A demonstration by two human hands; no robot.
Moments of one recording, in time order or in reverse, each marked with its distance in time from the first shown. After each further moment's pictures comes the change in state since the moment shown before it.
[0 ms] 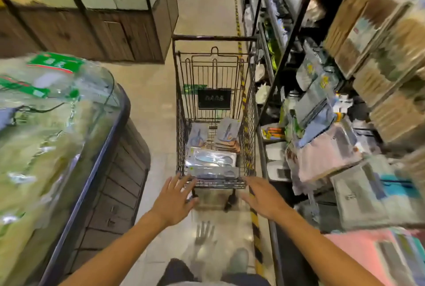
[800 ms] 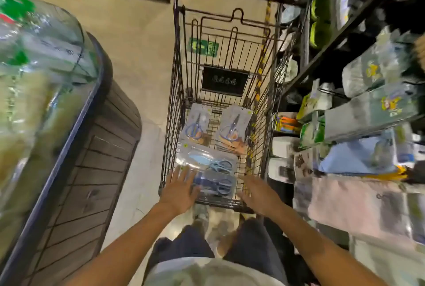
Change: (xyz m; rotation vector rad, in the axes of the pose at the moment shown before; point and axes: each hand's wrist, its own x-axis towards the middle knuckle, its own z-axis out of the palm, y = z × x) left_hand 0.216 -0.026 -0.002 -0.153 -0.239 -0.264; right_hand 0.222 0.047 -0.047 -0.025 -0.262 -0.064
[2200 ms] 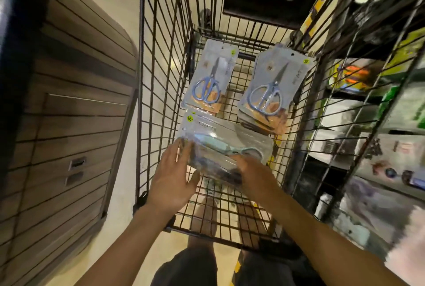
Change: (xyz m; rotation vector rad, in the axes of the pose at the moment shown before) left_hand 0.145 -0.052 0.091 -0.361 0.124 -0.180; right_hand 0.217 0.048 0.122 0.115 -0.162 -0.064
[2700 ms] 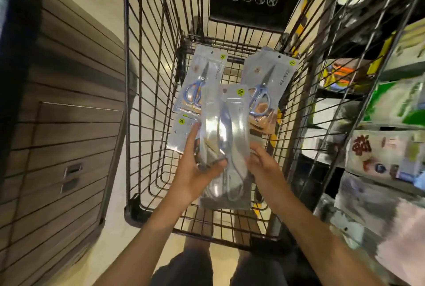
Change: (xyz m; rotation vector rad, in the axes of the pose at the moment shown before) left_hand 0.010 0.081 -0.007 -1.036 -0.007 -0.023; right_hand -0.041 -0.007 -0.046 1.117 0.220 0.236
